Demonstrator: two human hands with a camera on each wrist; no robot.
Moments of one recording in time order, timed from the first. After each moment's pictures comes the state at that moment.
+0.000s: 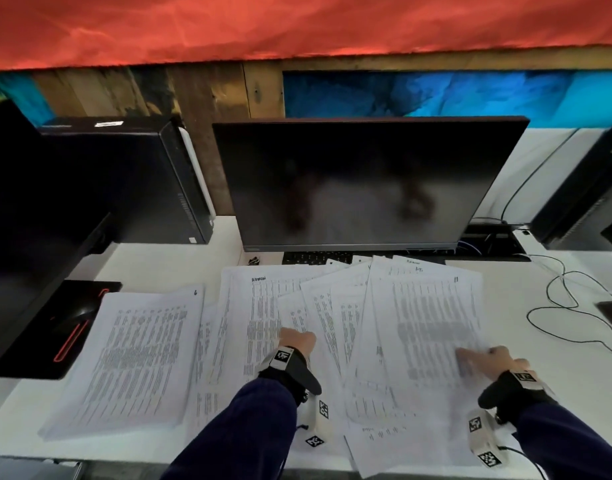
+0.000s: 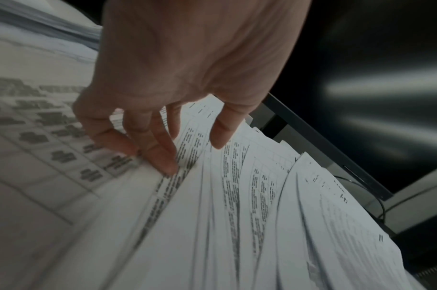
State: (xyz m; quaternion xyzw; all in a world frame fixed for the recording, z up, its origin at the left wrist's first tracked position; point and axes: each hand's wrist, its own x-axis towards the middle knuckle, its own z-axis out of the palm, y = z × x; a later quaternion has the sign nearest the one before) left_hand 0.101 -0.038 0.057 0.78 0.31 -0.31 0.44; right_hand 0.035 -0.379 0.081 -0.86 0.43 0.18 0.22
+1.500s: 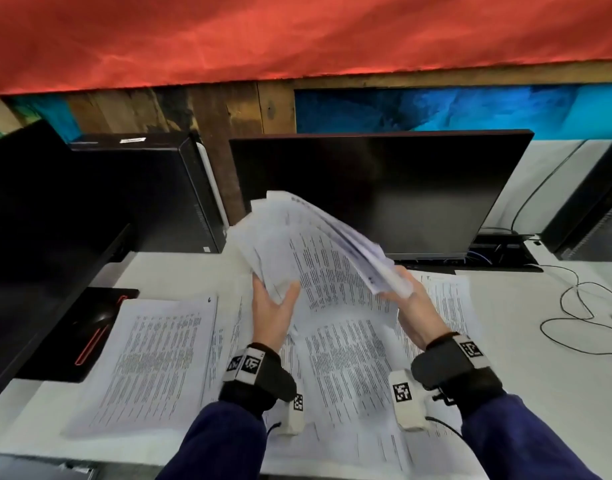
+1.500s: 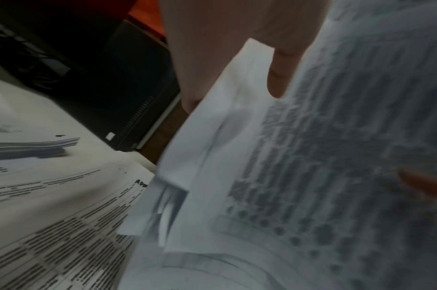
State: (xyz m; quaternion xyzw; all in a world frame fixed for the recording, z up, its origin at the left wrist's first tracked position) left_hand 0.076 0.004 0.177 0.69 0.12 0.10 0.71; right_hand 0.084 -0.217 0.192 -0.66 0.04 0.04 0.75
